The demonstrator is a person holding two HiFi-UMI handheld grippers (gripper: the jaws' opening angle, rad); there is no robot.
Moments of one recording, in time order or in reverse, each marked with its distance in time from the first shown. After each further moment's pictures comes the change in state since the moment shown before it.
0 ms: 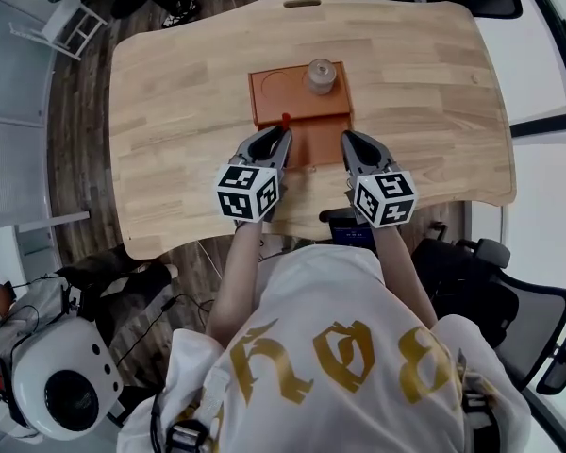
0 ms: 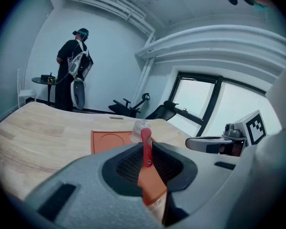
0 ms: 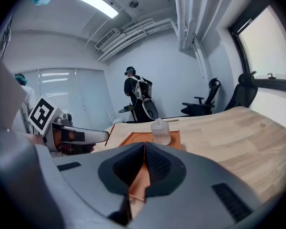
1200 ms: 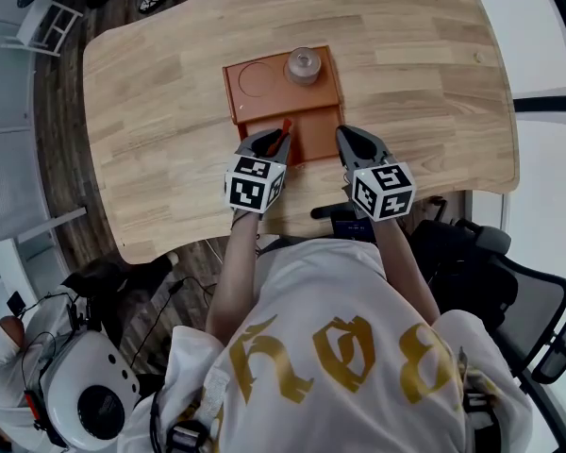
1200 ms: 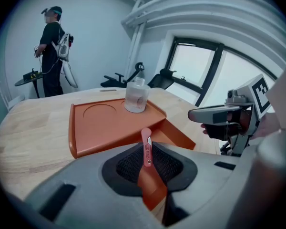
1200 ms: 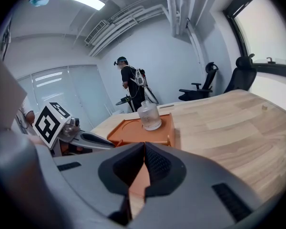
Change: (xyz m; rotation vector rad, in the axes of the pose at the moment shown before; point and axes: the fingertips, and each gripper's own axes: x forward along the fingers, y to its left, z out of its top) left arm 0.066 0.006 -0.080 0.127 0.358 -0.019; right arm 0.024 -0.042 -0.043 0.083 0.130 0.009
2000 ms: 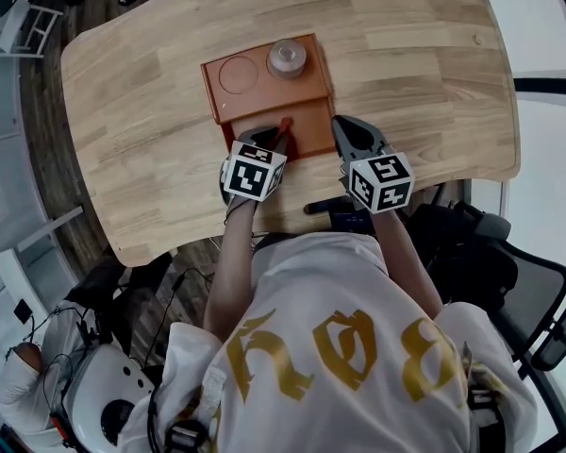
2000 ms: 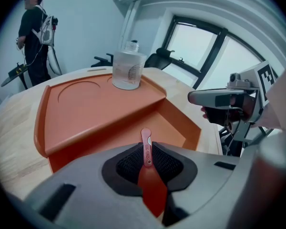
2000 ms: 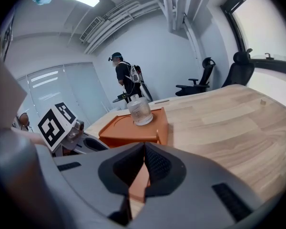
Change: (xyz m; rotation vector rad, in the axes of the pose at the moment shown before) left arm 0.044 -0.006 -0.032 0.028 0.234 -0.069; right arm 0.014 -0.027 -0.012 0.024 0.044 -0.022
